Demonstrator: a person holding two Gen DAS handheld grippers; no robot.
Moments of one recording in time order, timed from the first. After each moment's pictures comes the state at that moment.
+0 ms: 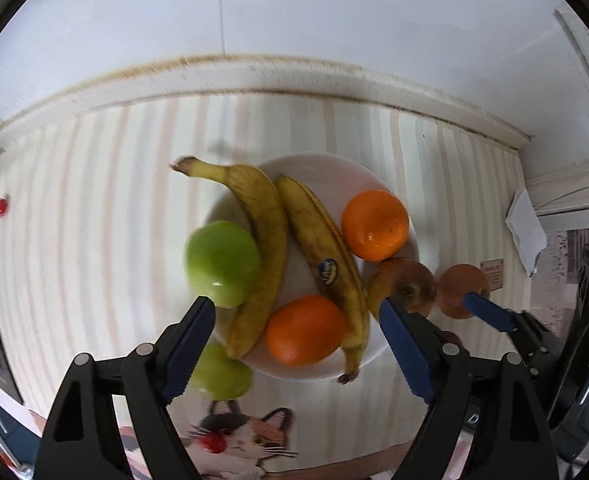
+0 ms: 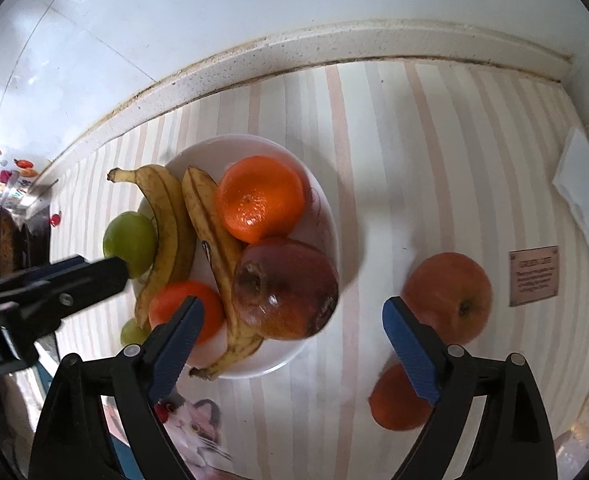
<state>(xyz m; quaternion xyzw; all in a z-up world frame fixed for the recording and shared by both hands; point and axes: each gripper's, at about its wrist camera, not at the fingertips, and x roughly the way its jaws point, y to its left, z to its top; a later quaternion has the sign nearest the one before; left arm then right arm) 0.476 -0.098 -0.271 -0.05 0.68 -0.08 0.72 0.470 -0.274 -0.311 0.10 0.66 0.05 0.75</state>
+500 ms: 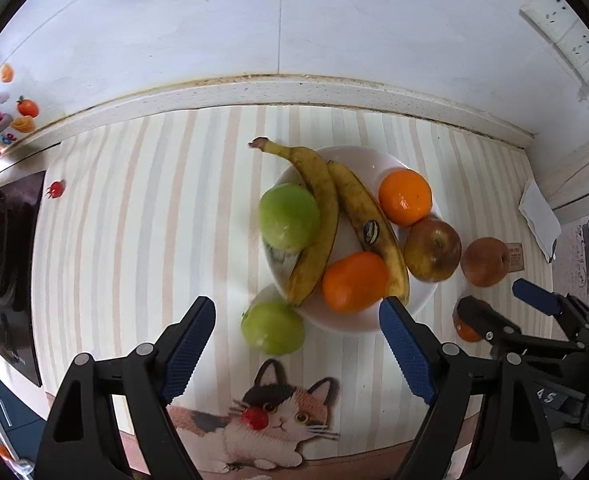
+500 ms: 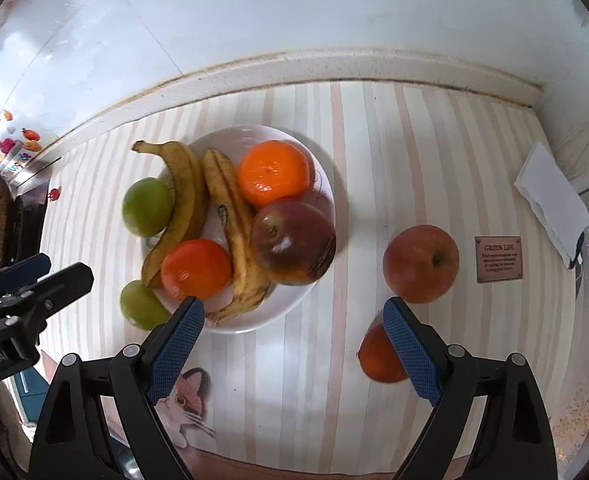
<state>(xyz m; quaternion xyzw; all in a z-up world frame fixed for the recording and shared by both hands) 0.404 -0.062 -0.239 -0.02 0.63 -0.04 0.78 0.411 -0.262 -0.265 0.06 0.62 0.05 0.78</state>
